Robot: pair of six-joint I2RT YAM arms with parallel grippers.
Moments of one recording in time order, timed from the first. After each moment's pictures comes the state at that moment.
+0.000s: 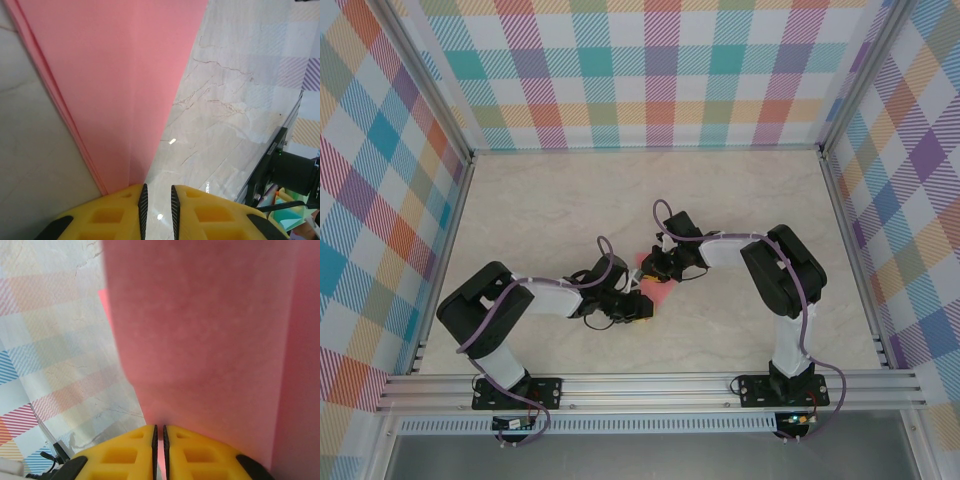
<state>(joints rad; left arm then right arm) -0.76 1.66 0.61 0.14 0.59 -0.87 0.62 1.95 1.05 -0.14 -0.58 0.86</state>
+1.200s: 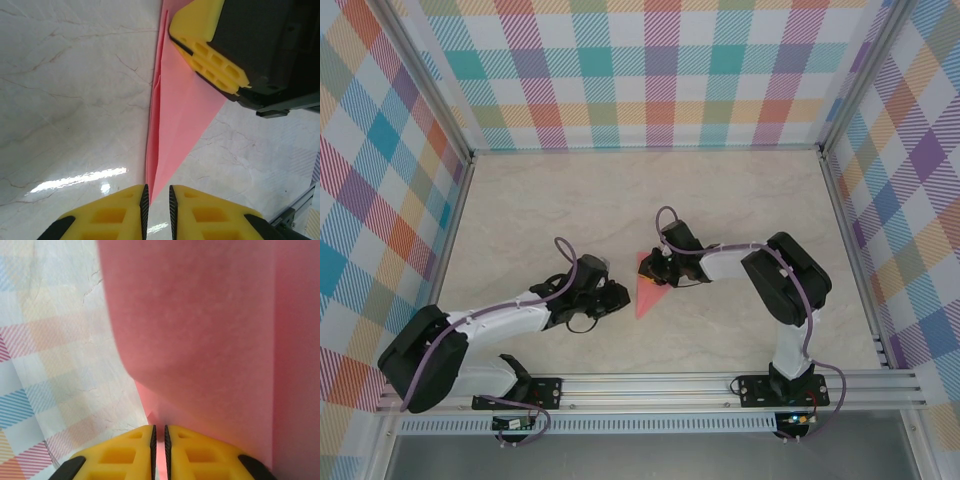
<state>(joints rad) -0.73 1.27 0.54 -0.11 0.21 -1.05 0.68 1.89 0.92 0.07 -0.42 1.10</state>
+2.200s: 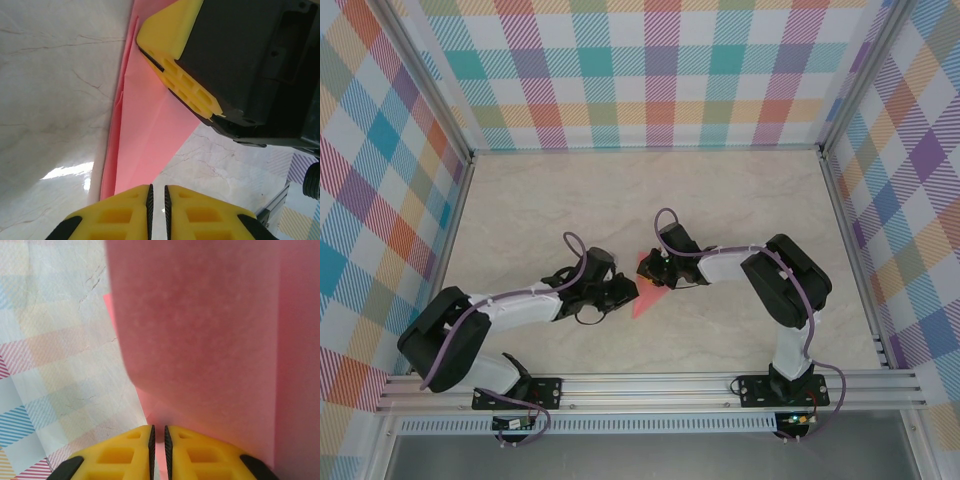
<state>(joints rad) -0.72 1.42 0.59 0.01 0.29 -1.10 0.71 1.88 0.92 0.07 -0.35 1.16</state>
